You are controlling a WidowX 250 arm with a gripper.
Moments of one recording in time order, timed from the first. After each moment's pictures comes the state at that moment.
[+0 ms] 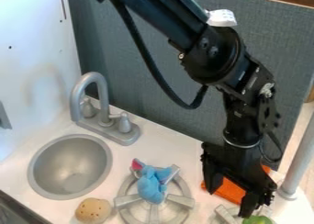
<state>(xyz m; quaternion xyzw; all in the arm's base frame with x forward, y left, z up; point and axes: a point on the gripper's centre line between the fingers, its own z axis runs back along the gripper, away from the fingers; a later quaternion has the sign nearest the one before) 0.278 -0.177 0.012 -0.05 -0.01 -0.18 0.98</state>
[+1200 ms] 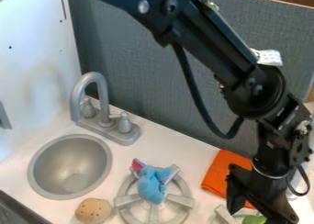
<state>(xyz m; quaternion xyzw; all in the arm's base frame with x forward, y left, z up) 0.274 -0.213 -0.017 -0.02 0.01 -0.26 0.97</state>
